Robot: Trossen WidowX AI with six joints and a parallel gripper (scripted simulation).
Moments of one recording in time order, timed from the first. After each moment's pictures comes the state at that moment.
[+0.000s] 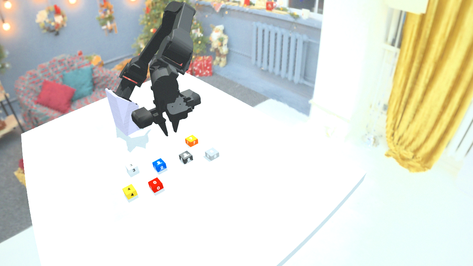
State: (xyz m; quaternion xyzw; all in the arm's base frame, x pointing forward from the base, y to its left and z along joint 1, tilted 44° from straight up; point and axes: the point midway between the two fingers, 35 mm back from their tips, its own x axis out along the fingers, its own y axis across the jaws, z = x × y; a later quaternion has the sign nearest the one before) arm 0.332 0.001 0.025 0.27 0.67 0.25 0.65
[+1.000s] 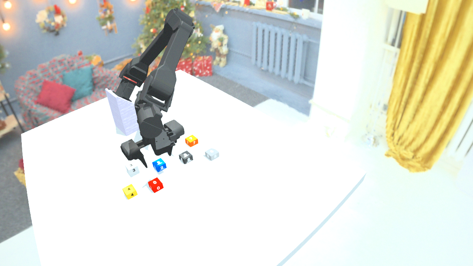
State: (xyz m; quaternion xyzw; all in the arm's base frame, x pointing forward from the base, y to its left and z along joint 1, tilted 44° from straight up) arm 0.297 0.032 -0.075 0.27 0.67 0.25 0.64
